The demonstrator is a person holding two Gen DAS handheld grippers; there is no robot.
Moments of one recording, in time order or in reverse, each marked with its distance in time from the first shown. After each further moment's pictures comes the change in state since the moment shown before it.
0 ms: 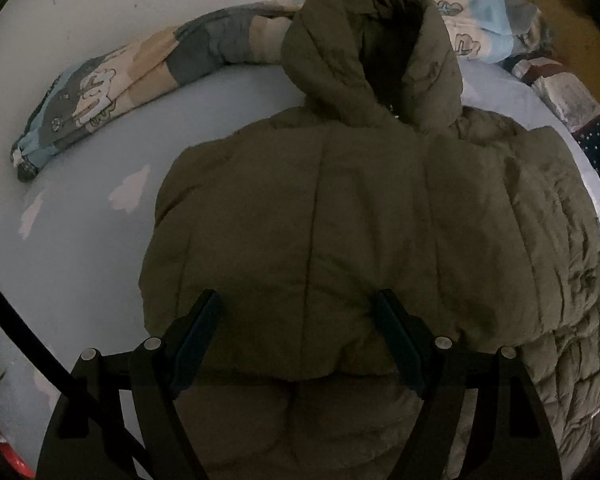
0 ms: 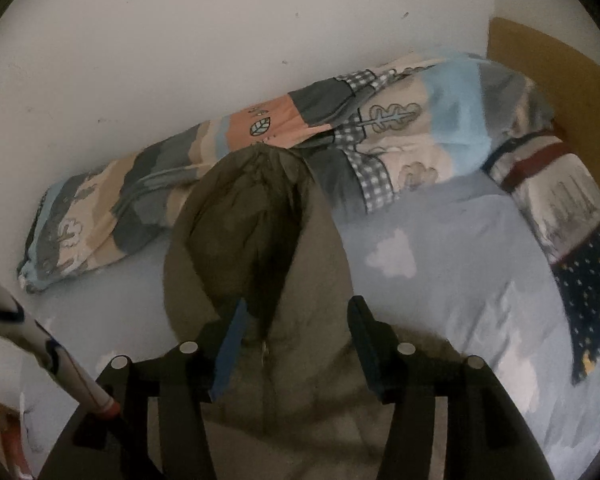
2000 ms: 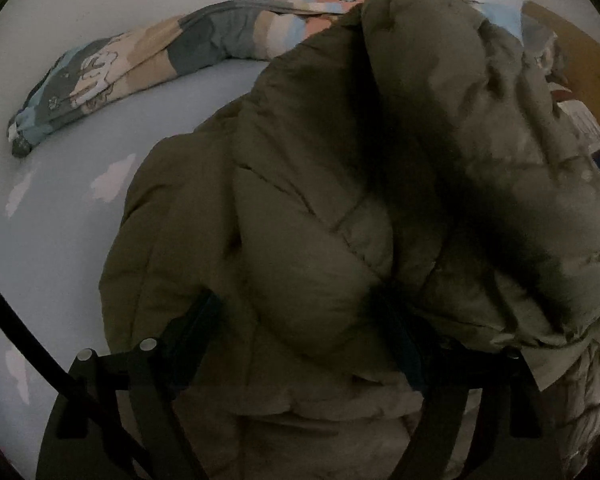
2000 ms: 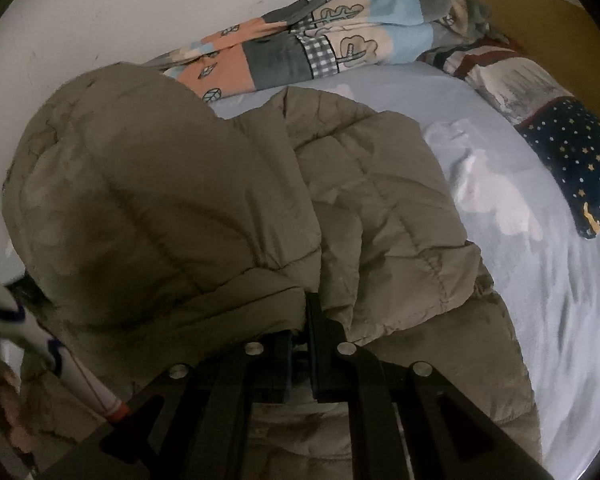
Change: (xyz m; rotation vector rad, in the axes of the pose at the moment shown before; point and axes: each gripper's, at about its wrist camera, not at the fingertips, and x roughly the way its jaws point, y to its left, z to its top) left arm 0.008 -0.015 0.008 -0.091 0.017 -0.046; right arm -0.026 -0.087 -0.263 -0.026 0.087 -0.027
